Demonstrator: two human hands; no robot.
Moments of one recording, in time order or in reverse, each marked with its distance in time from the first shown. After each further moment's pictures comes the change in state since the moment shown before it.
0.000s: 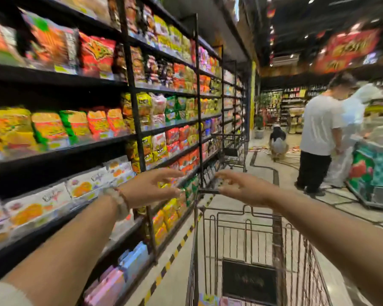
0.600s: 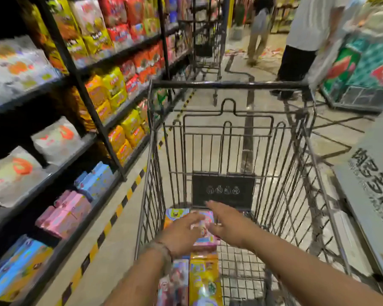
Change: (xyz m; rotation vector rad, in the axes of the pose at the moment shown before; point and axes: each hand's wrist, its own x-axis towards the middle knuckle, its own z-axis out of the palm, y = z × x) left_hand 0.075 -0.132 0.385 -0.354 -0.404 -0.418; right_hand -0.031 0.225 0.313 0.105 -0.339 0.346
